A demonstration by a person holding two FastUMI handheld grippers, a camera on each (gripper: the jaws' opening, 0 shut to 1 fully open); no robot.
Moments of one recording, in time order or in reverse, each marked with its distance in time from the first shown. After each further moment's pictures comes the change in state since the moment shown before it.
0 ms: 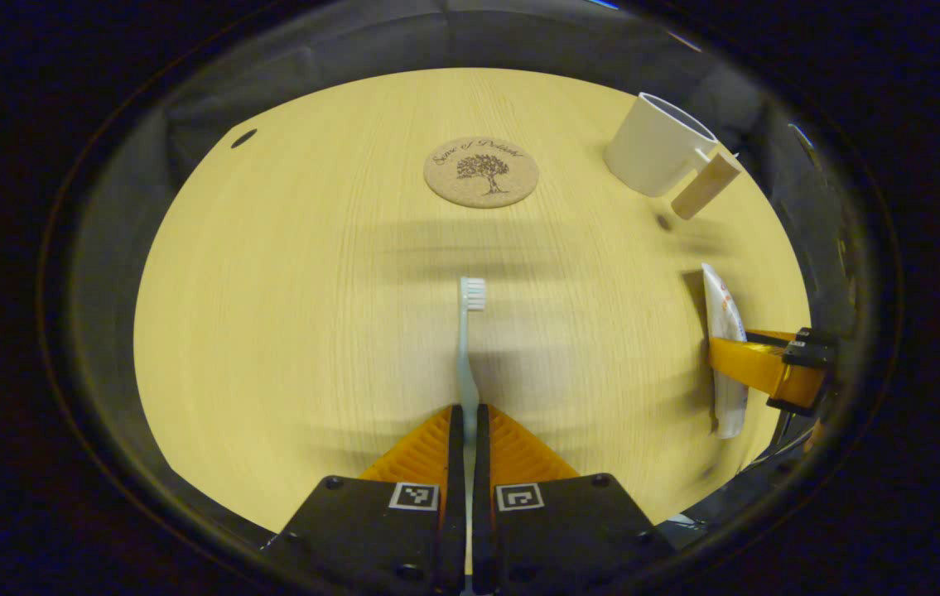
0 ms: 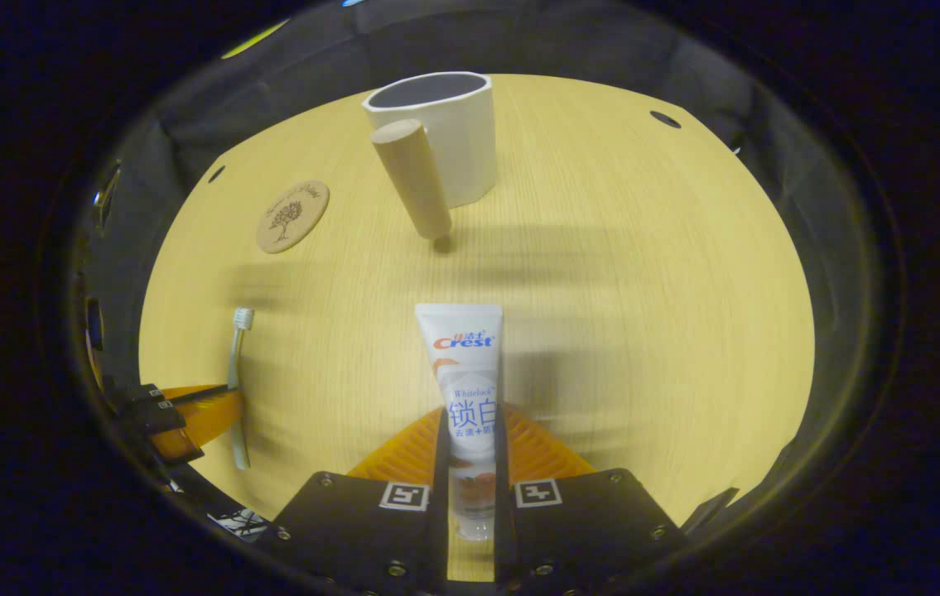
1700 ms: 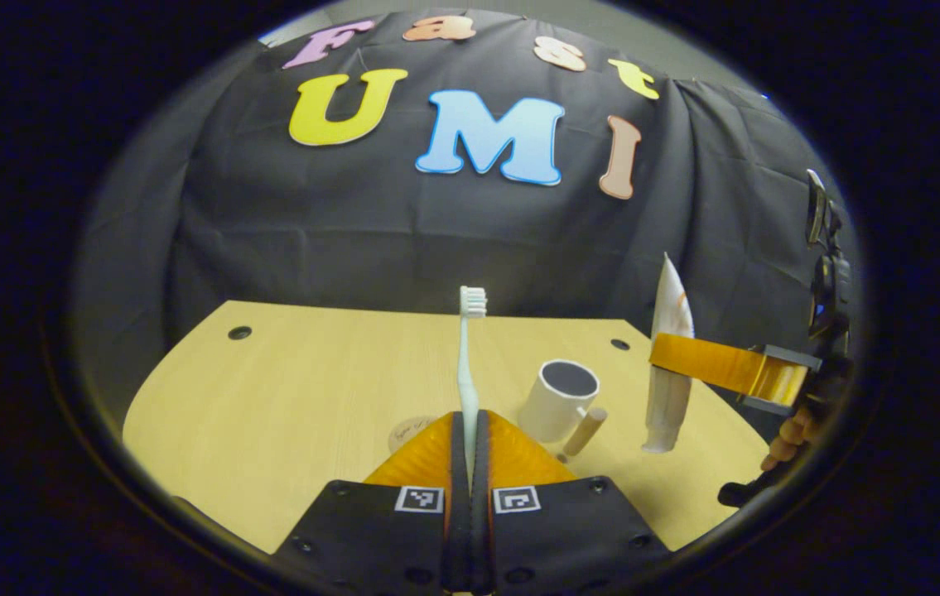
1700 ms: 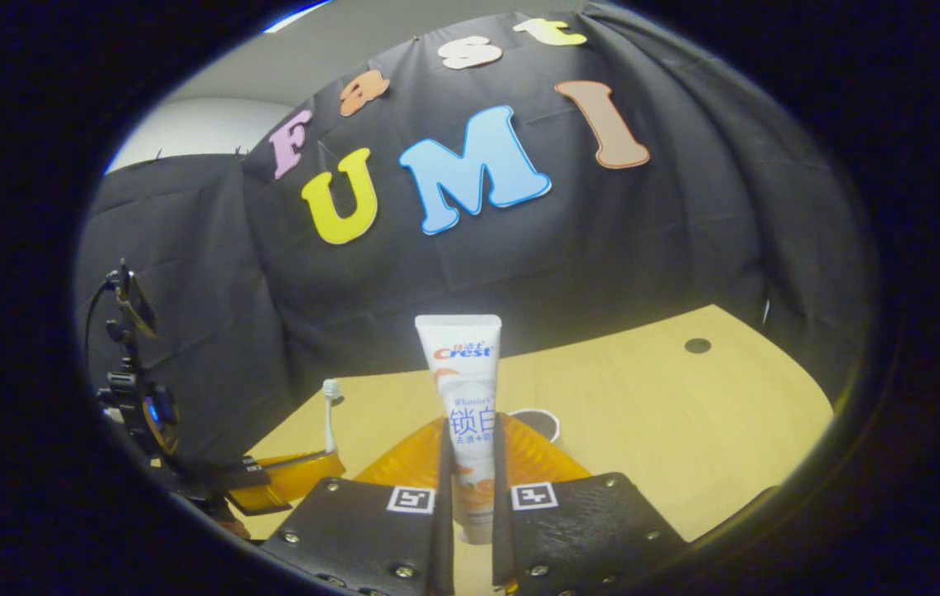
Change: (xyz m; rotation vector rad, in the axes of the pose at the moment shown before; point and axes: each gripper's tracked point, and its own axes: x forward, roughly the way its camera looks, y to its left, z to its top) left arm -0.155 -0.044 0.170 0.048 -0.952 -0.221; right arm -0.163 0.044 0.181 -0.023 -1.035 0.278
